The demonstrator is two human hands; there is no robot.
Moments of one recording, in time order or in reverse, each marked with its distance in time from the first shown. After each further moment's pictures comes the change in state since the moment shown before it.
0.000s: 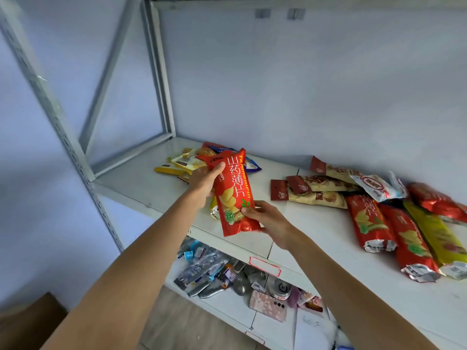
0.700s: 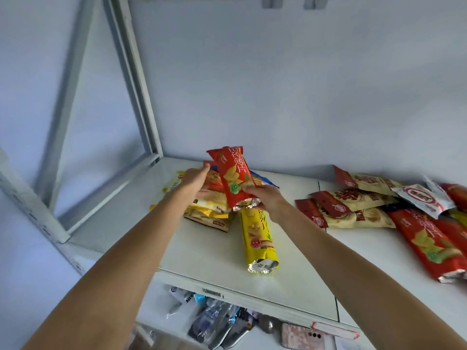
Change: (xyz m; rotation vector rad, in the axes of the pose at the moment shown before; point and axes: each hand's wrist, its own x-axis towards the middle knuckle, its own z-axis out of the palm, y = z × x) left_hand 0.221 0.033 -0.064 0.278 -0.145 -0.094; right_hand 0.215 -0.073 0.051 0.105 0.419 0.086
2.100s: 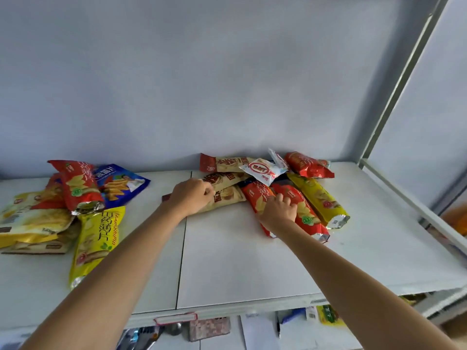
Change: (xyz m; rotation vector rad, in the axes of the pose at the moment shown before) left_hand -0.118 0.012 0.336 1.067 -0.315 0.928; right_hand -0.089 0.092 -0.367 -1.305 0.558 0.180
